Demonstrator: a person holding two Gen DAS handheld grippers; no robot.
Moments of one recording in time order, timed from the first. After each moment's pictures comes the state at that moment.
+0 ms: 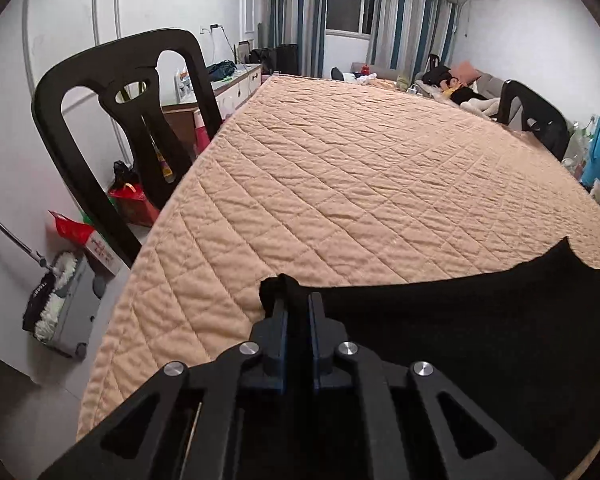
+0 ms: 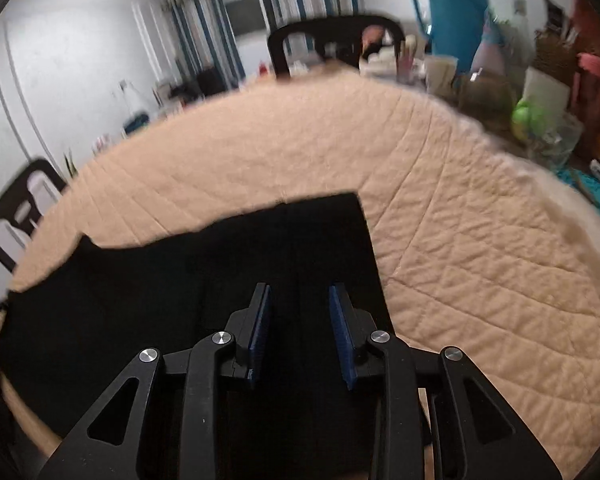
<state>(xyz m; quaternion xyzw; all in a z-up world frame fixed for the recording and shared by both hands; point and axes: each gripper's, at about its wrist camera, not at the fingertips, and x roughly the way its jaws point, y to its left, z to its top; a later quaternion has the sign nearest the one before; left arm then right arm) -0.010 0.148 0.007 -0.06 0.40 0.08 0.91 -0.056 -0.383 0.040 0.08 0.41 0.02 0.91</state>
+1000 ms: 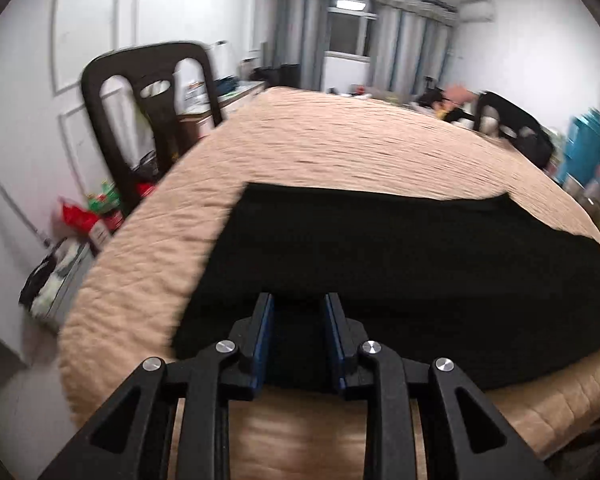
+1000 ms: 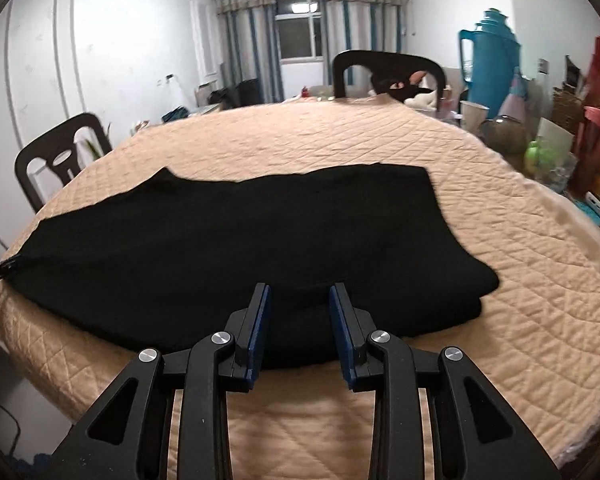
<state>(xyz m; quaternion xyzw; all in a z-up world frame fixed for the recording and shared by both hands) -0.121 0.124 0.006 -0.08 0.36 0.09 0.93 -0.163 -0.310 0.039 0.01 0.34 0.06 0.94</state>
